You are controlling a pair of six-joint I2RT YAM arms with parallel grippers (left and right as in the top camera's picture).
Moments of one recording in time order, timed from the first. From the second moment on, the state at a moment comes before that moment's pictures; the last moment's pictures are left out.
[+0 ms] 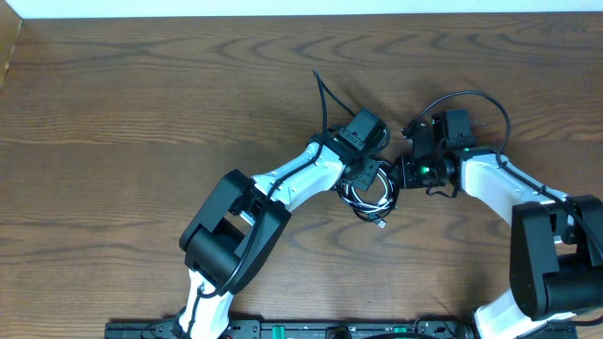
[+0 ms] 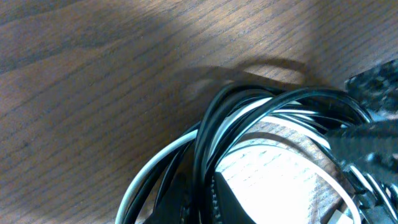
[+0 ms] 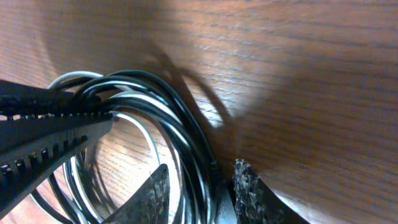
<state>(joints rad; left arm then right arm) -0.72 2.06 1.35 -0.48 0.09 -0.19 0.16 1.76 0.89 -0.35 -0.43 0.09</state>
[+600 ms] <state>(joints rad) -0.72 2.06 1.35 -0.45 0.10 -0.18 0.18 1.76 0.89 -0.35 -0.43 0.06</state>
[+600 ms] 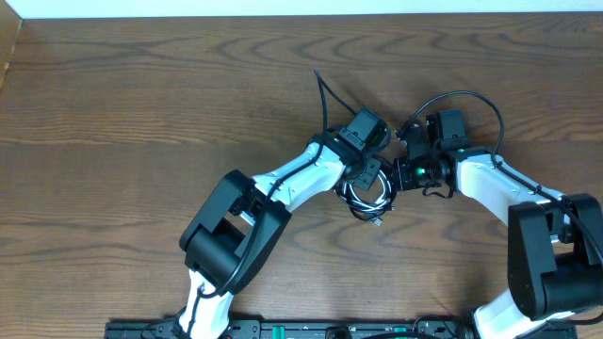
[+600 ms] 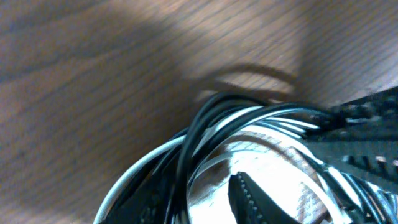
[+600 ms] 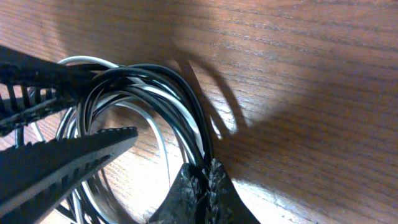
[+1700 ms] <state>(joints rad) -0.69 1.74 1.35 -0.59 0.13 -0.20 0.16 1.76 0.89 -0.34 -0.40 0.23</state>
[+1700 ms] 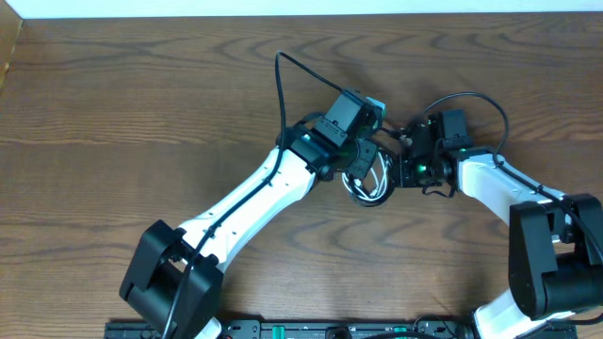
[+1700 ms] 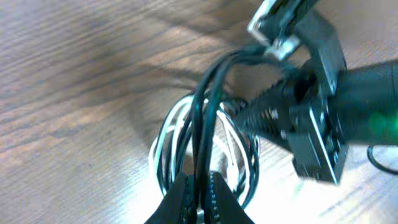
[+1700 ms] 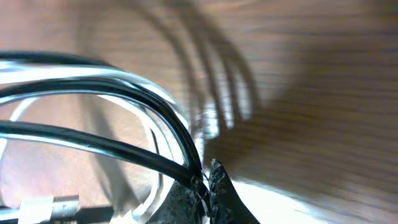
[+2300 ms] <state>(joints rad) -0.68 1.76 1.35 -0.65 0.39 -0.06 0.13 1.76 0.89 -0.29 -0.45 0.39</state>
